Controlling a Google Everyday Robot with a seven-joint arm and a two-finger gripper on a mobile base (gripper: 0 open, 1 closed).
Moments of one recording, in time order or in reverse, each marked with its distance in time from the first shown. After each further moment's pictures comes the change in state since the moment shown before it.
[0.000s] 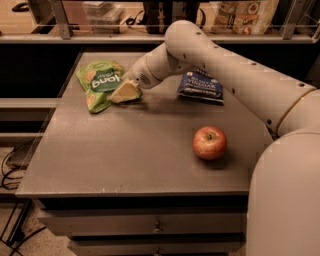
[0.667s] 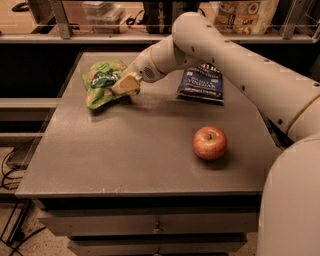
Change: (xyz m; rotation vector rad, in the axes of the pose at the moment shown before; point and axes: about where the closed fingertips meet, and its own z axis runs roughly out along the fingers) arm -0.021 0.000 -0.026 0.014 -0.056 -0.013
